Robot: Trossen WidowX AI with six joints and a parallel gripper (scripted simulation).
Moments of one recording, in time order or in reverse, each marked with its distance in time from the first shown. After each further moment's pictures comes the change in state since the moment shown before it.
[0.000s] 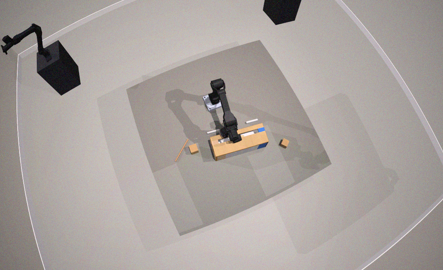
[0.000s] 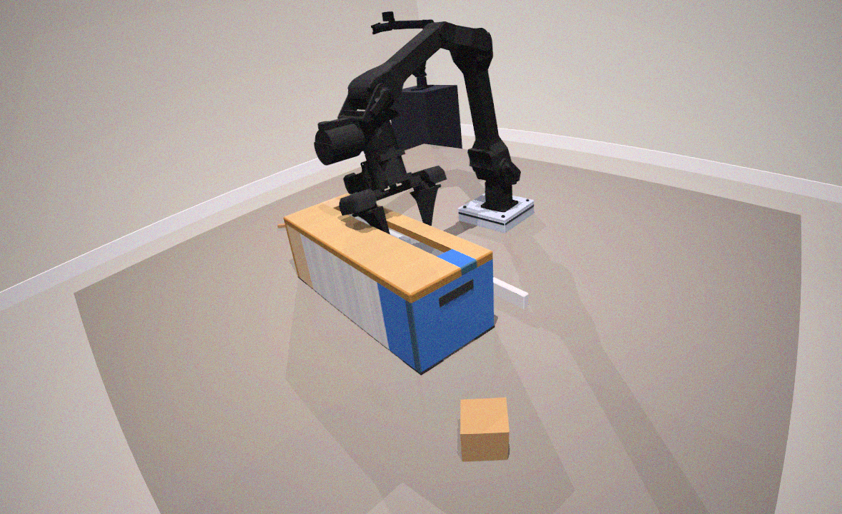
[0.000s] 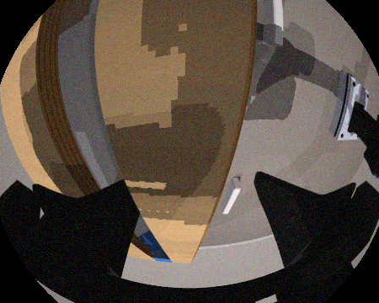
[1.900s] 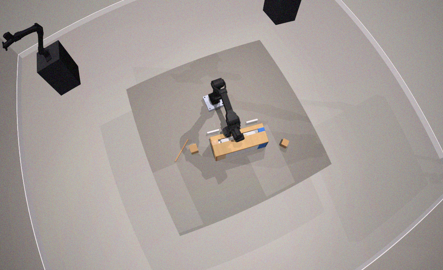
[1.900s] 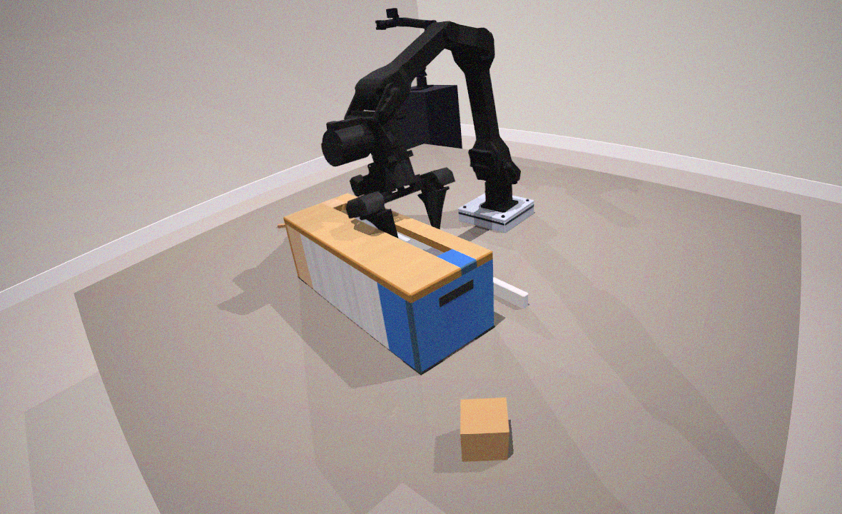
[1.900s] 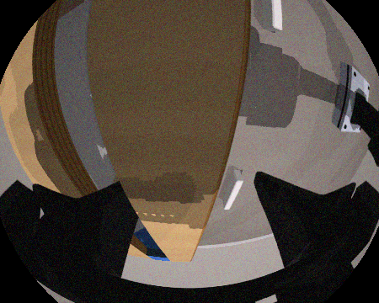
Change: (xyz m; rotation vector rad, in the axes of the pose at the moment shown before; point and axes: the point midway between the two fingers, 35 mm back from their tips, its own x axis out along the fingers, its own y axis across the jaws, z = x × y) arm 0.007 -0.002 -0.019 0.000 0.004 -0.002
